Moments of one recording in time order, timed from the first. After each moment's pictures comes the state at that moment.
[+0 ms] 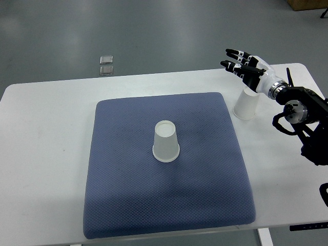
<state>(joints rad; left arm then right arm) 0.02 0.00 -0.15 -0.16 0.08 0.04 -0.04 0.74 -0.21 1.06 0.65 -0.56 0.24 0.04</state>
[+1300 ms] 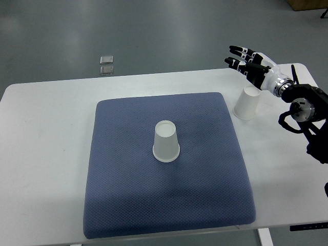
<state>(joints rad) 0.02 0.00 -0.15 -0.16 0.08 0.04 -0.04 0.74 -0.24 1.06 0.65 -0.56 0.28 0.04</state>
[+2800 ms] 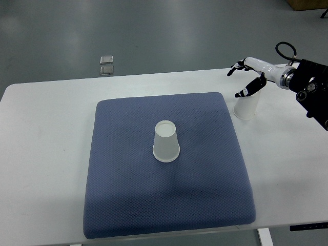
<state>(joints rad) 0.02 0.00 -0.15 -0.16 0.08 0.04 -0.04 0.81 -0.38 0.85 0.80 -1.65 0.29 0.08</state>
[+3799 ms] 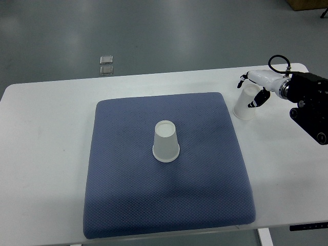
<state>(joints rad) 0.02 0.00 -0.15 -0.16 0.08 0.04 -0.04 0.83 -0.37 0.69 0.70 -1.87 0.14 0.09</state>
